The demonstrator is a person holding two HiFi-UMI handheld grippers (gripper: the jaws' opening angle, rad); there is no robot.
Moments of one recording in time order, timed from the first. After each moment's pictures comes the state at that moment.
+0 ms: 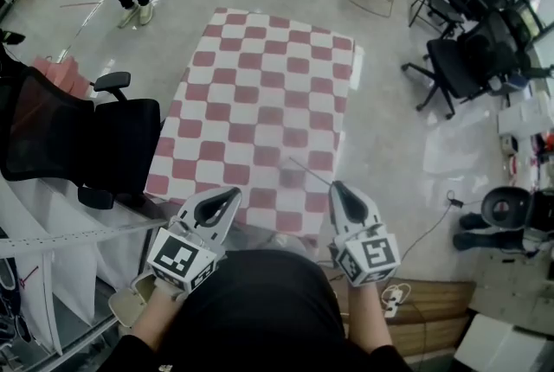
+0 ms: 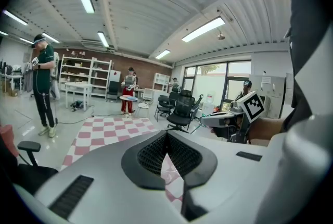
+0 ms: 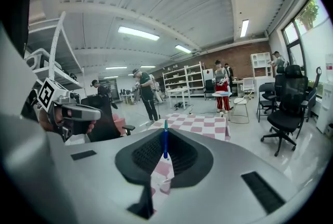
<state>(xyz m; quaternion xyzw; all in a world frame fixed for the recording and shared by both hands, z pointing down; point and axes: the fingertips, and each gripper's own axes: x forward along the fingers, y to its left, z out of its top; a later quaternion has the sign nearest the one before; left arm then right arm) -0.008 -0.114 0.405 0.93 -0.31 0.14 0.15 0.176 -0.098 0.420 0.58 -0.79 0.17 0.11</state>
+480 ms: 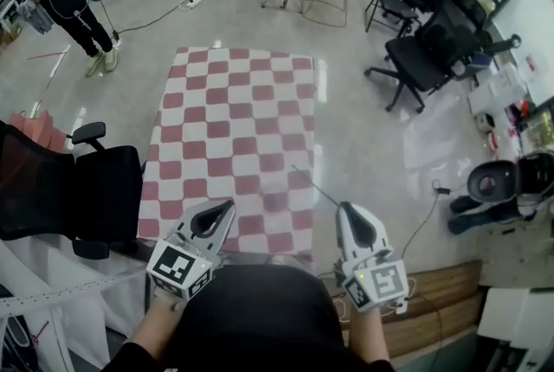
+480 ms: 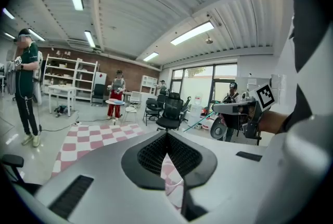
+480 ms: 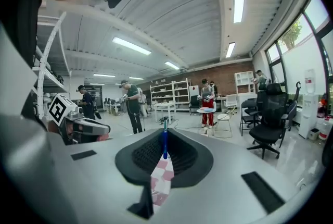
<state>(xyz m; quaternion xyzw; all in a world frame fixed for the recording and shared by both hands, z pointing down) 0.018 -0.141 0.390 0.95 -0.24 0.12 0.13 0.205 -0.067 0.344 0.66 -0.74 0.10 0.06</state>
